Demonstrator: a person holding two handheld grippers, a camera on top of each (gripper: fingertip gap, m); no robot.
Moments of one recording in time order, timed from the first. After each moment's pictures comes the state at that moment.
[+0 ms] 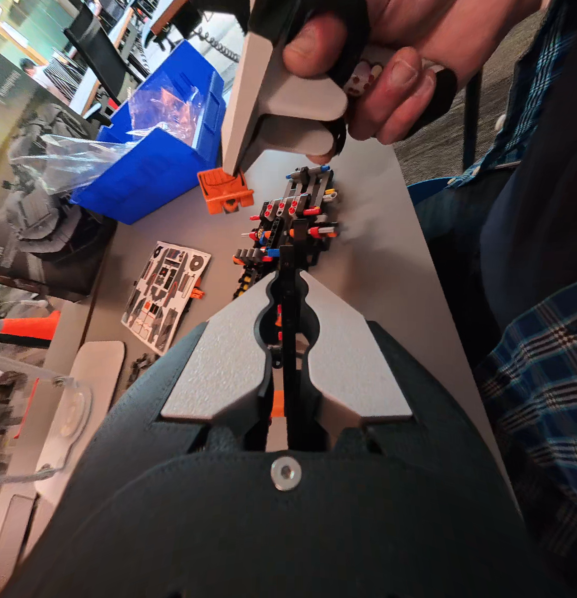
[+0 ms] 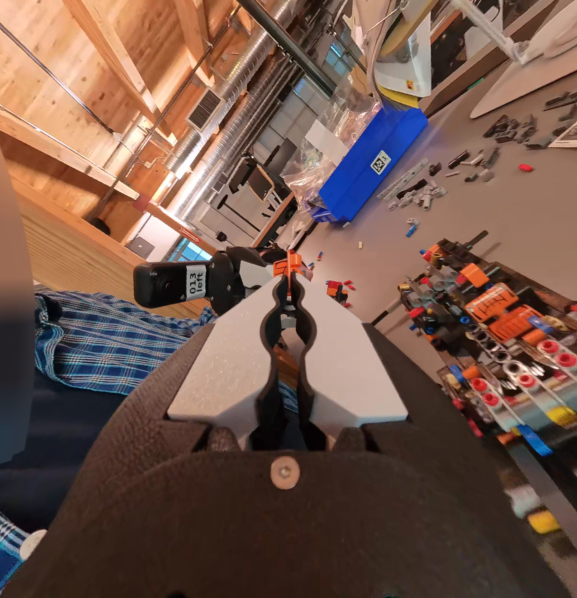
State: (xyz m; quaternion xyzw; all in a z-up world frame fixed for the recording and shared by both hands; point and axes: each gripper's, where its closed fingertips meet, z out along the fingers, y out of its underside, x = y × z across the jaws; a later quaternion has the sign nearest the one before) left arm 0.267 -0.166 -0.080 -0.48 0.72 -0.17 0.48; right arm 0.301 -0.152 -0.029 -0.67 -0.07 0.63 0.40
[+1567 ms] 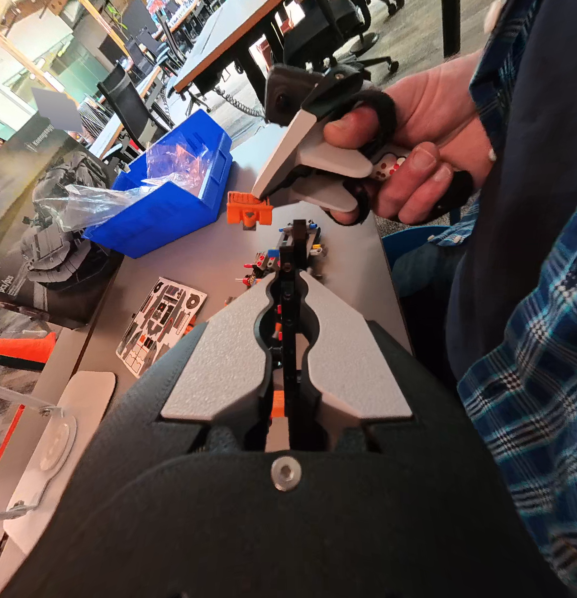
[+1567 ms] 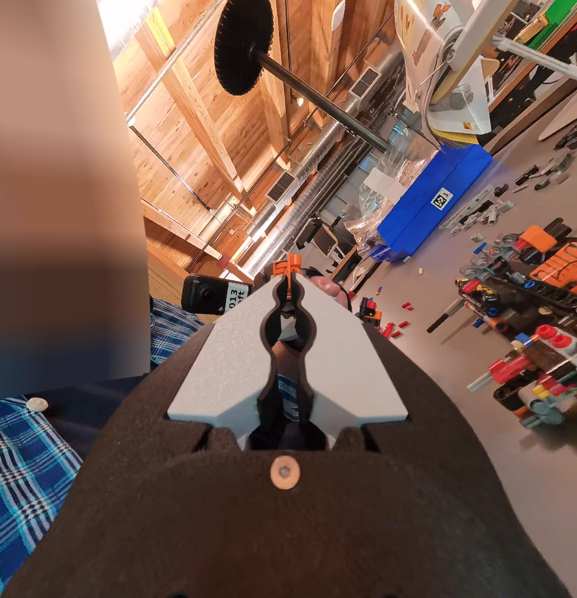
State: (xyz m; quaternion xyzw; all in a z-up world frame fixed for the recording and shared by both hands) left arm 0.288 -0.195 -0.057 -0.46 0.69 -0.22 0.51; right arm 0.315 -0.188 -0.020 -0.55 -0.01 0.72 0.43
